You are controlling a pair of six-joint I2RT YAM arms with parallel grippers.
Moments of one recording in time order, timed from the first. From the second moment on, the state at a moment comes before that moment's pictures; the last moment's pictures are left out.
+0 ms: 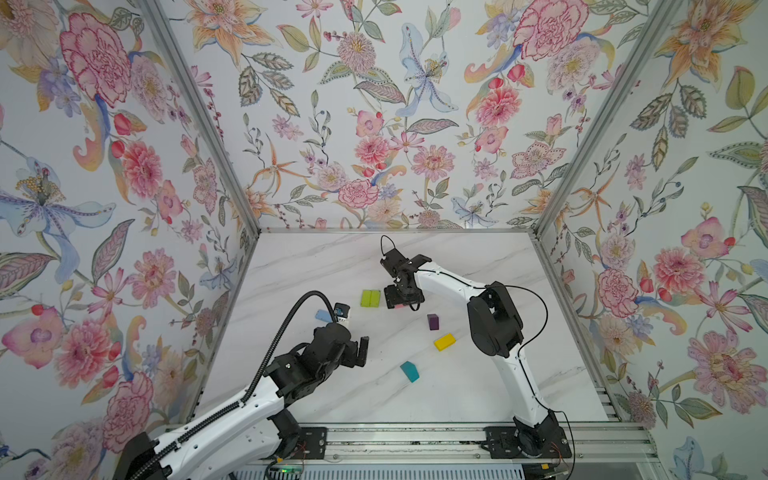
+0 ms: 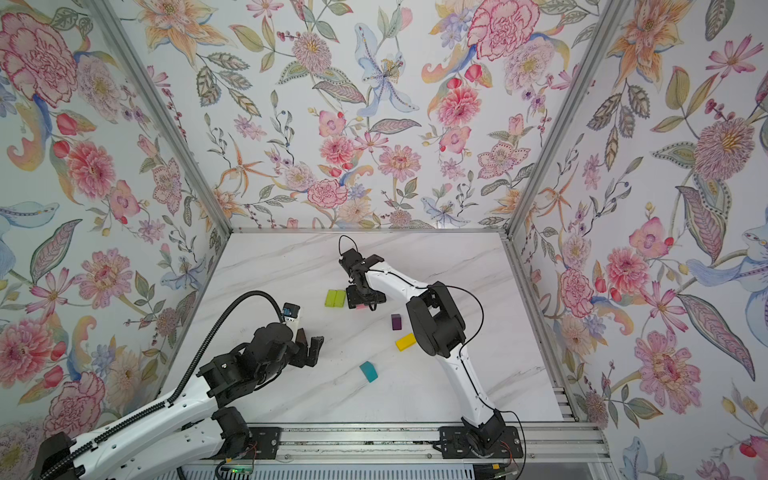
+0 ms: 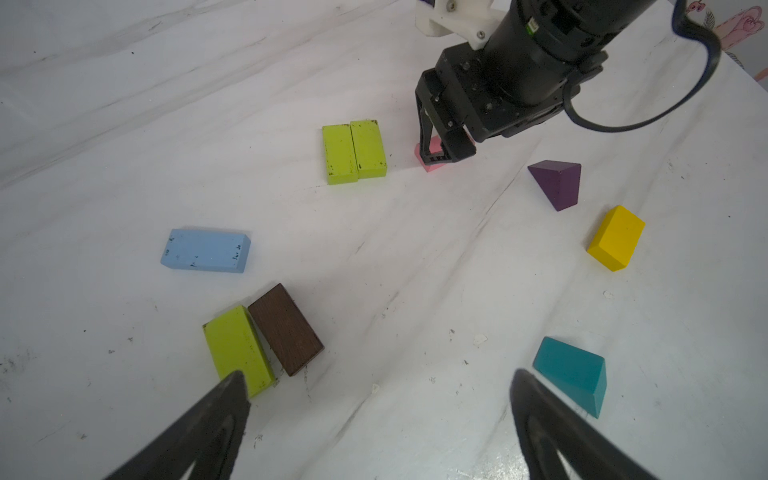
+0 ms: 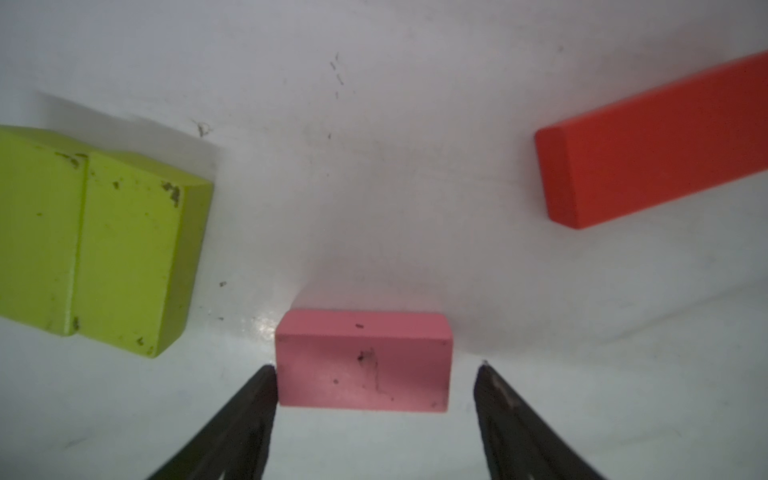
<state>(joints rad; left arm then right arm) -0.82 0.83 0.55 -0.44 -0.32 -0.40 0.72 2.32 1.95 -0.94 0.09 0.44</state>
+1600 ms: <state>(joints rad) -0.82 0.63 0.39 -0.38 -0.45 -0.48 0.81 2.52 2.45 -1.07 0.15 0.68</state>
